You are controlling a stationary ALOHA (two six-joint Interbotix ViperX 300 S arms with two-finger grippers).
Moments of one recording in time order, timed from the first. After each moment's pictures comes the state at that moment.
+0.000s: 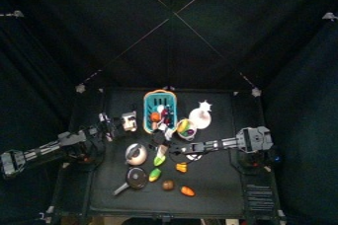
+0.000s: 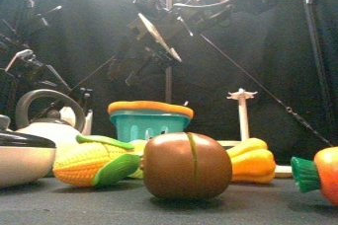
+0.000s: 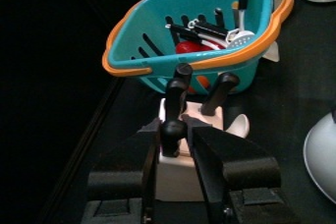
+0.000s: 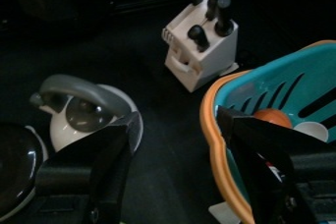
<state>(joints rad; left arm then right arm) 0.56 -0.98 1.33 0.34 -0.05 0.15 0.02 0.22 0.24 -1.51 0.42 1.61</state>
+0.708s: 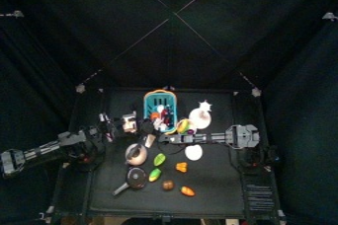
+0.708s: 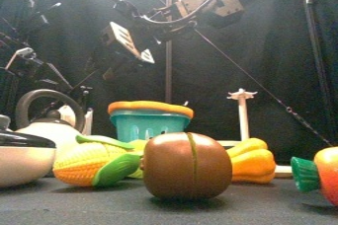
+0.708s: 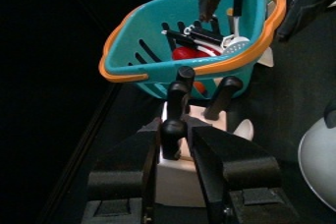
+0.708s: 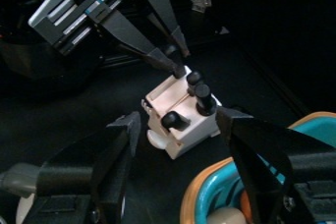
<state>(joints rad) 0.55 -0.98 1.33 0.33 -0.05 0.15 -0.08 0.37 -0.01 -1.61 0.32 1.61</state>
